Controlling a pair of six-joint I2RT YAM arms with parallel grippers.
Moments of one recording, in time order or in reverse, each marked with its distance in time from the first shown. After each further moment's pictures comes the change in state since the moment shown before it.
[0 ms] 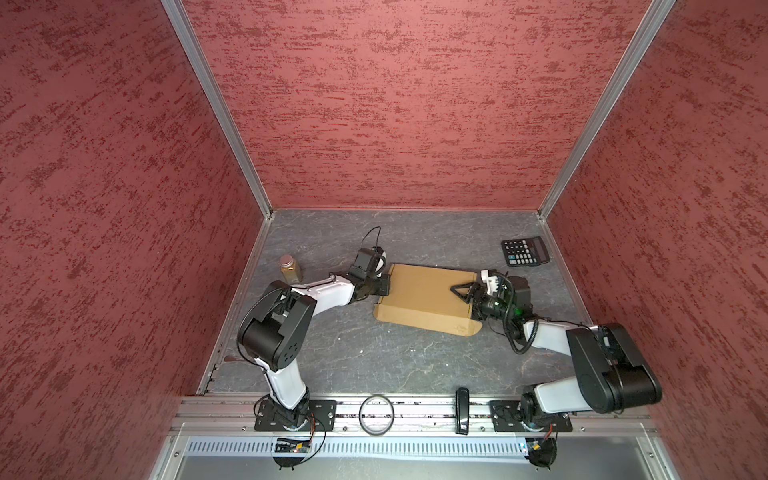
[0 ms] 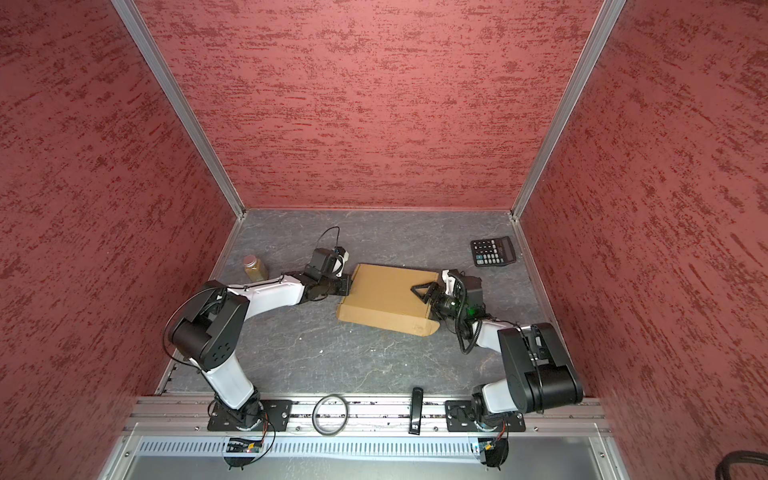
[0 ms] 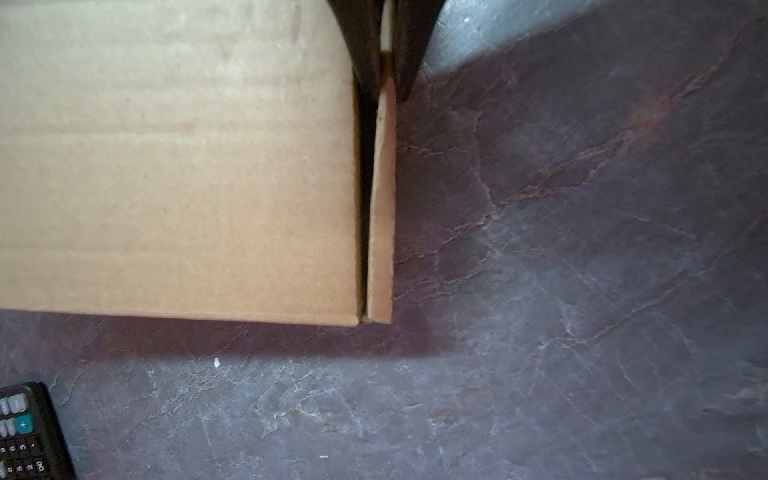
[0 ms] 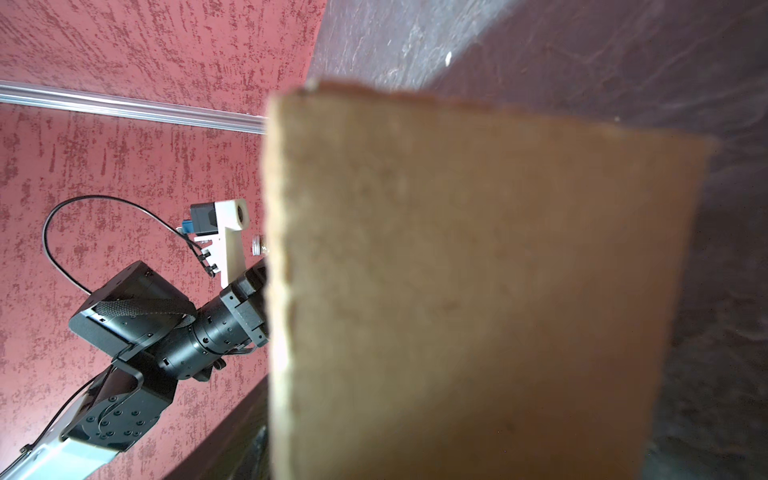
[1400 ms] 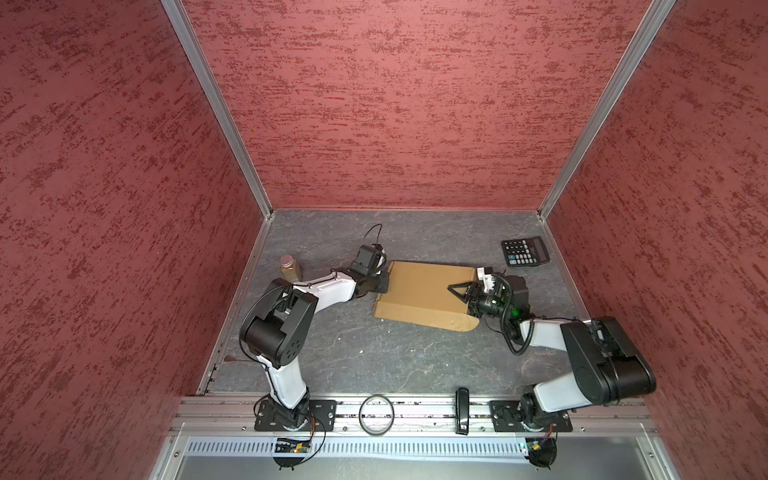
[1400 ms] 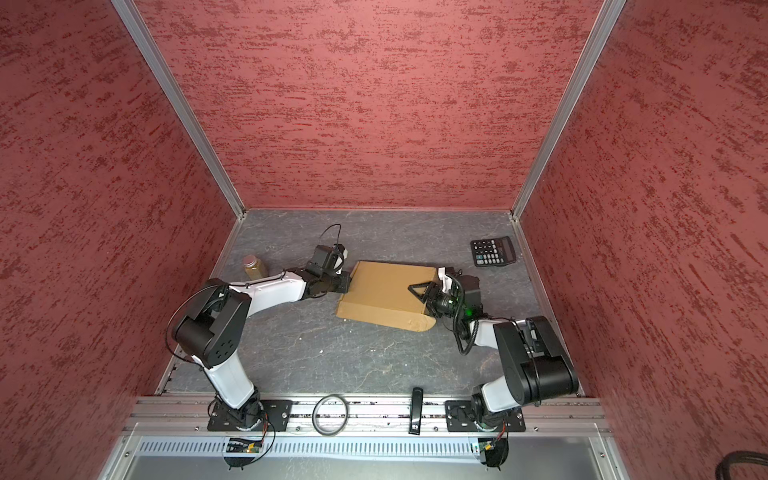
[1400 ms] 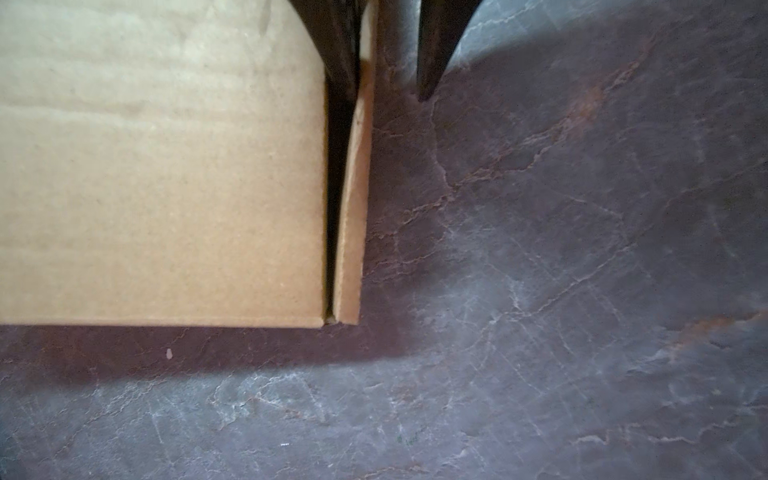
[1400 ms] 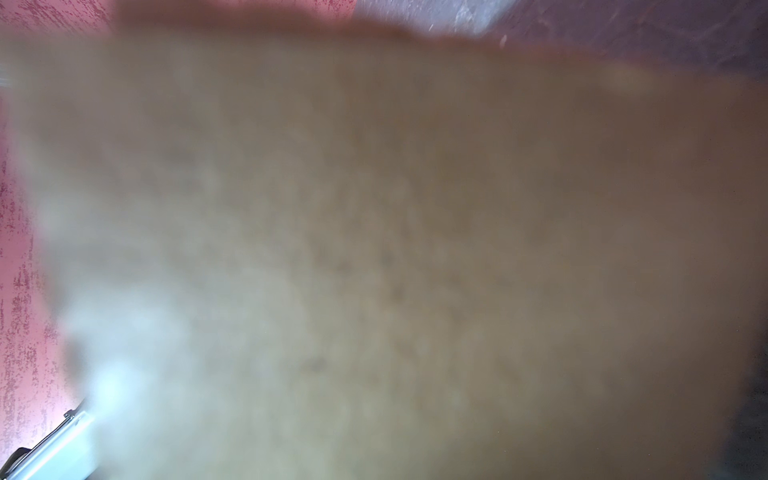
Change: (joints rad) left arm 0.003 0.021 0.047 -0.053 -0.085 0.044; right arm 0.024 0.047 0.000 0.132 -0.032 0.071
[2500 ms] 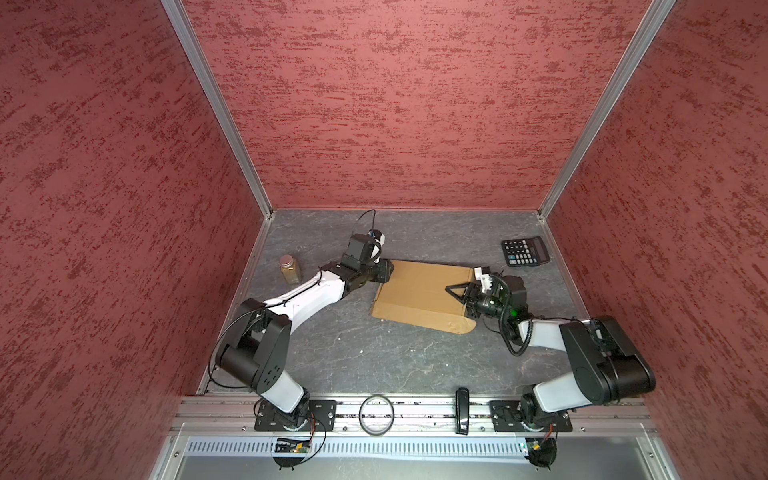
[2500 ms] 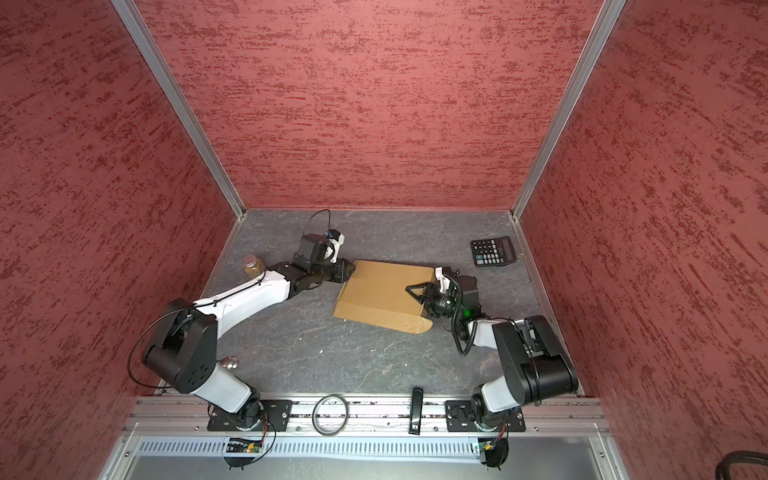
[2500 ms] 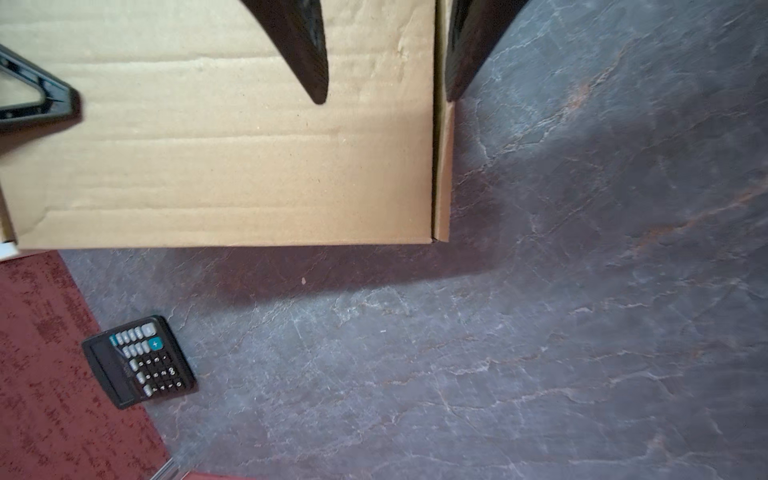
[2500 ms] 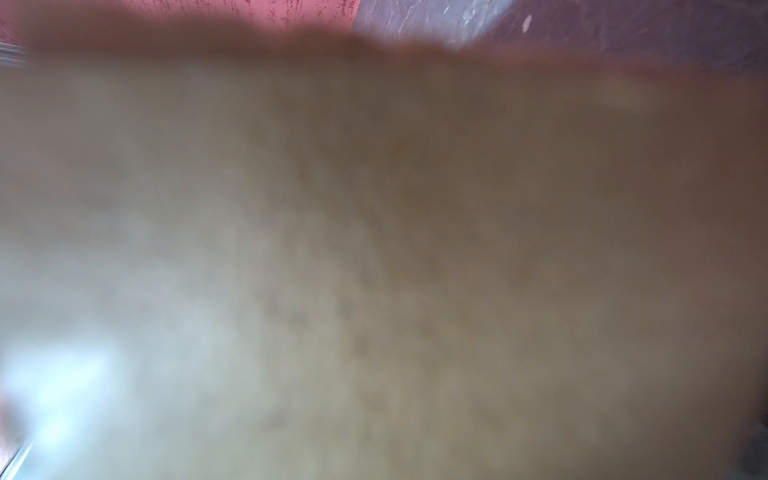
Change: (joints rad) left arm 0.037 -0.216 0.032 -0.060 0.101 -0.001; right arm 0.018 0.005 0.000 0.018 -0.004 -0.020
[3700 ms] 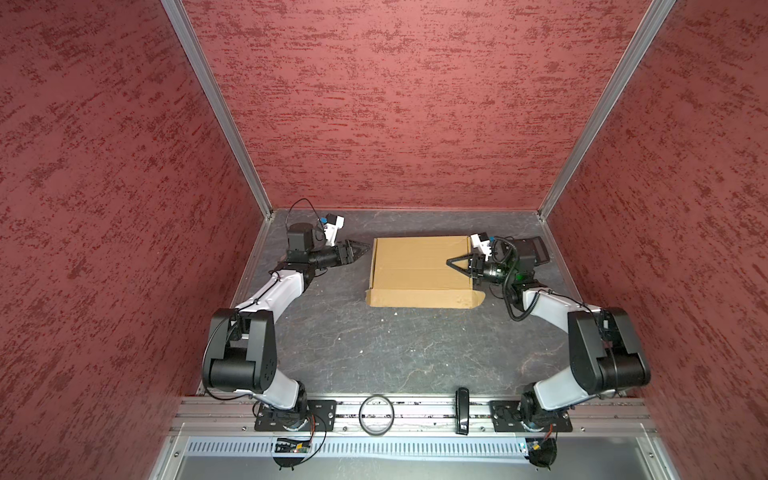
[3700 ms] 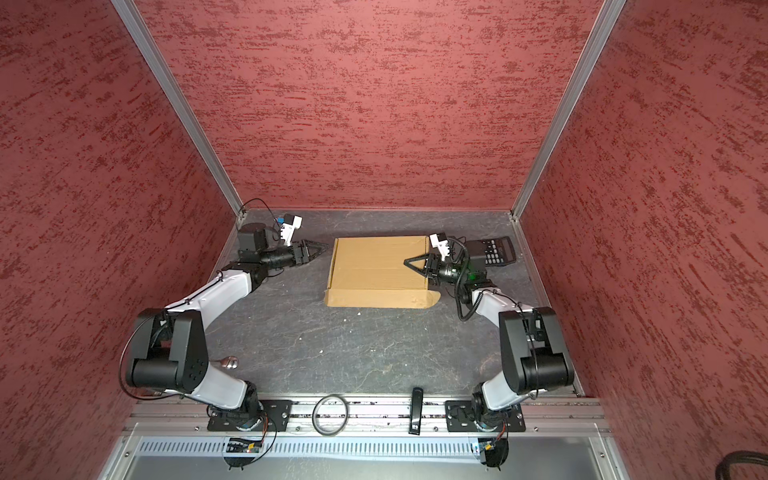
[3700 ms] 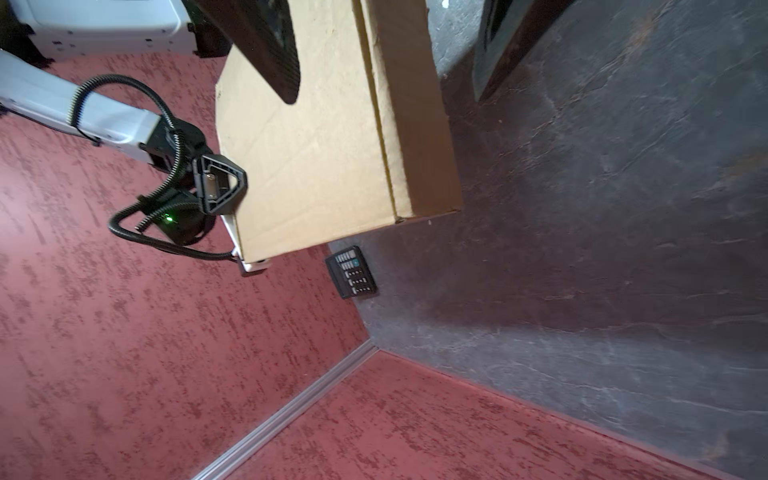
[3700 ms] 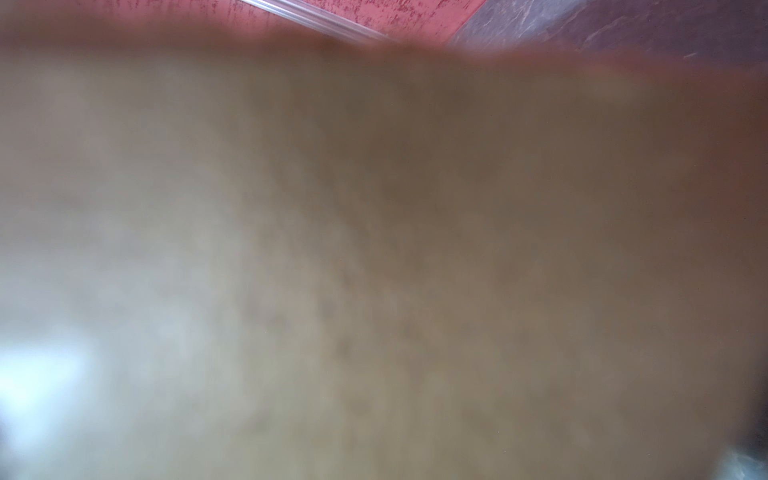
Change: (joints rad) left arm 0.399 -0.026 -0.089 0.331 0.825 -0.192; right arm -0.103 0.062 0.357 -0.151 -0.388 -0.069
